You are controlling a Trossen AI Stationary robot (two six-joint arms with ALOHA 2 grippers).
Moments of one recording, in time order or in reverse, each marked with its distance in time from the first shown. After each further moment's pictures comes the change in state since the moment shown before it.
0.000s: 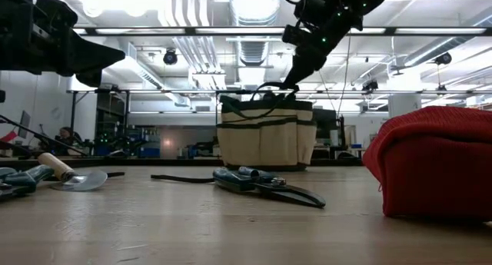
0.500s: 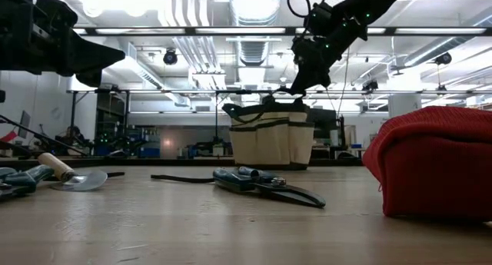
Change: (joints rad) left arm 0.000 0.000 0.000 0.000 0.000 0.000; right arm -0.135 0.000 -0.016 0.014 -0.084 0.293
